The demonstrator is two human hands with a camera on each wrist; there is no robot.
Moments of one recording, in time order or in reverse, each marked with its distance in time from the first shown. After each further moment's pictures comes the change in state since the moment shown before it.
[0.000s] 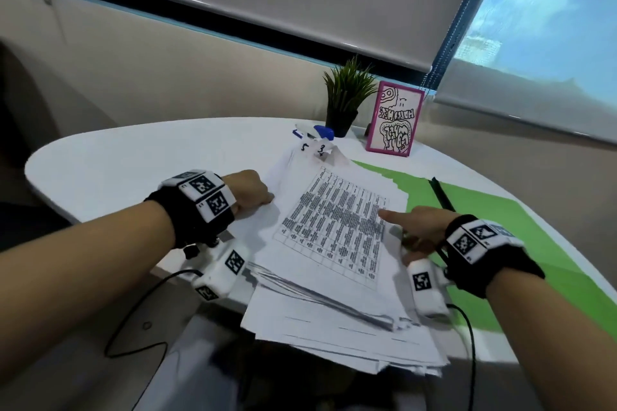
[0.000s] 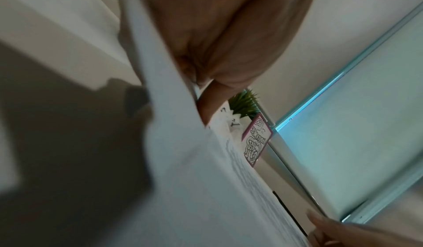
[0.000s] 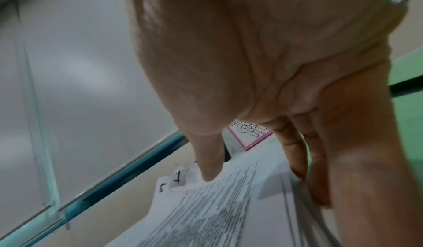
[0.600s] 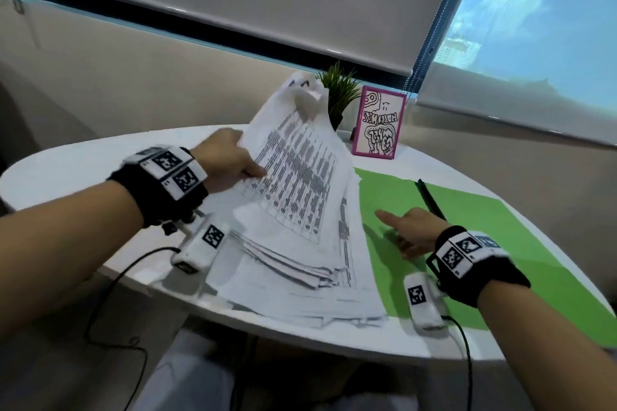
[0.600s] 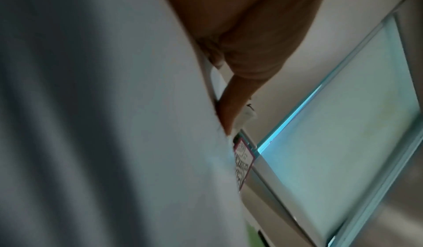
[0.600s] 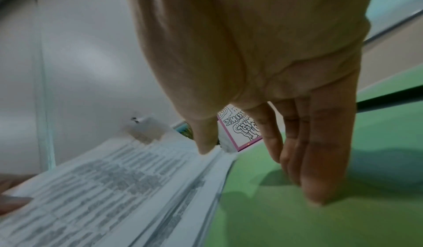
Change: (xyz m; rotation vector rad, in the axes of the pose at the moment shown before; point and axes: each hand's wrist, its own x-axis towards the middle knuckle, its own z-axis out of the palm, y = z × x) left_hand -0.015 0.014 -0.045 -0.752 0.136 0.277; right_hand -0.001 0.016 -0.003 0.097 0.169 0.001
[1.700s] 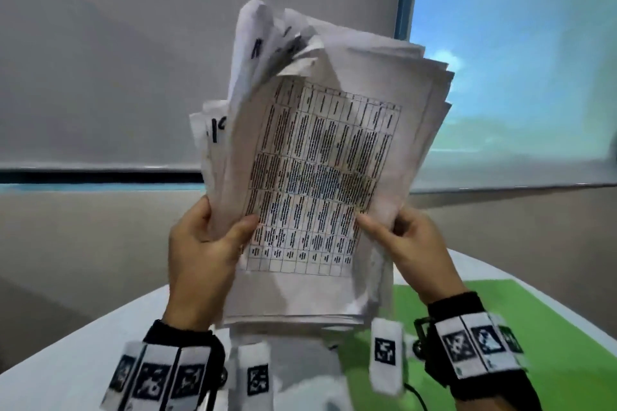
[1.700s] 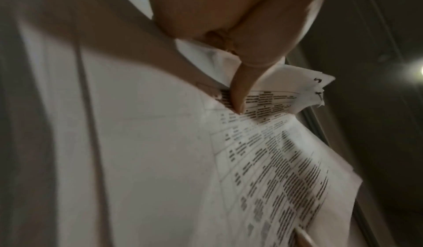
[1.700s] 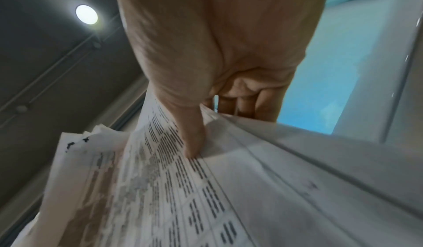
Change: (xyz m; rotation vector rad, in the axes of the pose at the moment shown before) left_hand 0.030 0.105 0.001 -0.373 0.305 0.694; right_hand -0.020 -0.123 -0.074 0.741 0.473 -0.921
